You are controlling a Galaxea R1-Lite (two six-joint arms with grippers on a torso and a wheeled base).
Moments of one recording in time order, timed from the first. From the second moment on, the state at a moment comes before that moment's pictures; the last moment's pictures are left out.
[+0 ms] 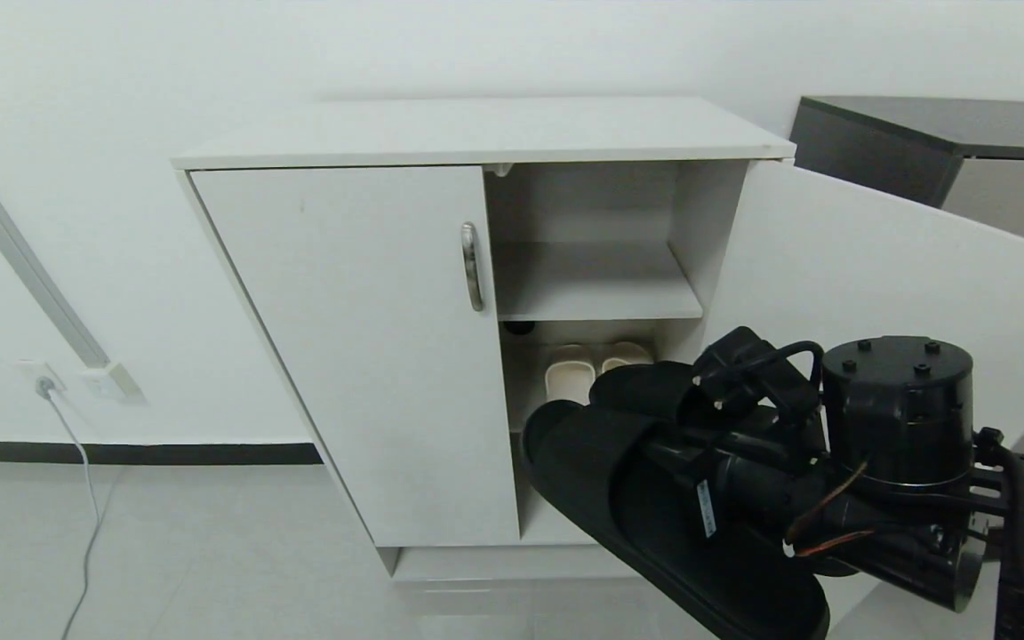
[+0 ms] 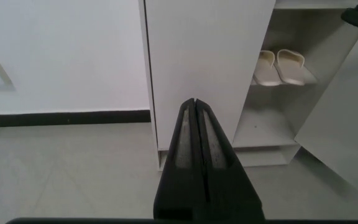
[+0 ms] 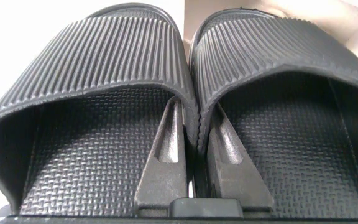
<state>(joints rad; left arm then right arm) 0.00 0.00 0.00 0.00 0.00 -0.01 0.80 1.63 -0.71 -0.62 -0.15 -0.01</state>
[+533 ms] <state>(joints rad) 0.00 0.00 0.00 0.00 0.00 -0.01 0.80 1.64 -0.71 -0.62 -0.14 -0.02</state>
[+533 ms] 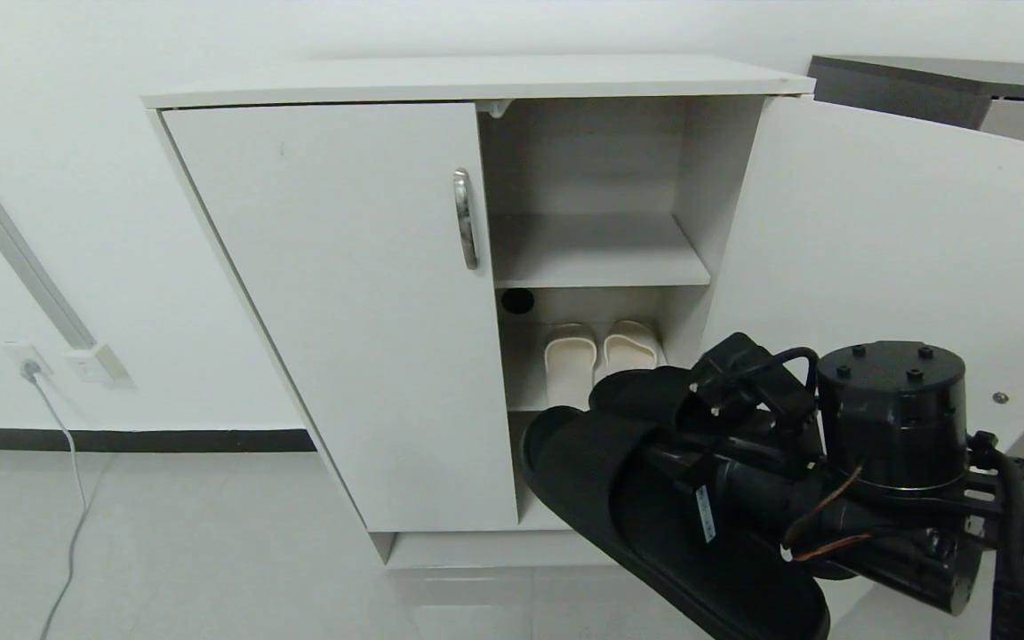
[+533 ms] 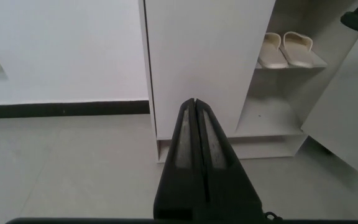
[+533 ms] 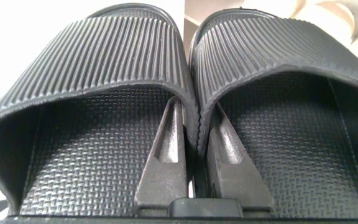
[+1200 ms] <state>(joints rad) 0.00 0.00 0.00 0.00 -0.01 -0.01 0.80 1.66 -0.69 -0.66 -0.15 -0.03</state>
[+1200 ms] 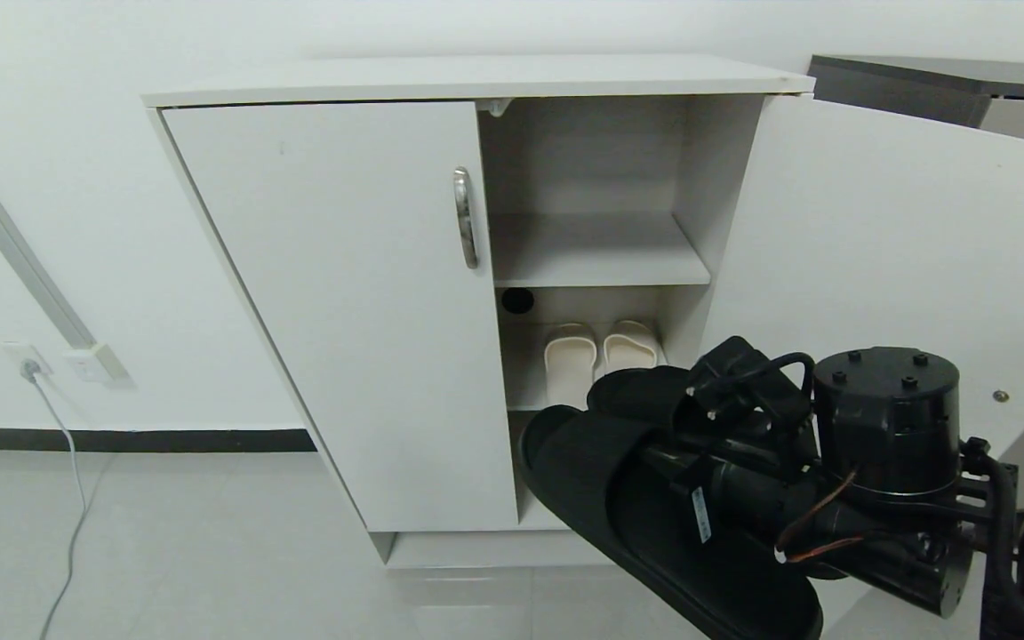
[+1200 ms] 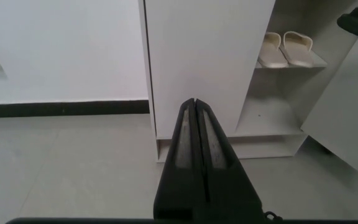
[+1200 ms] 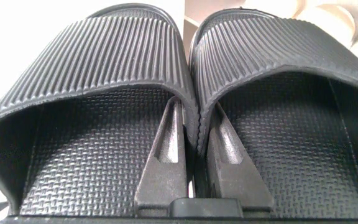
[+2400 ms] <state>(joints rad) 0.00 0.00 0.00 0.00 -0.01 -0.01 0.90 1.99 -1.20 -0.26 -0.75 0.35</state>
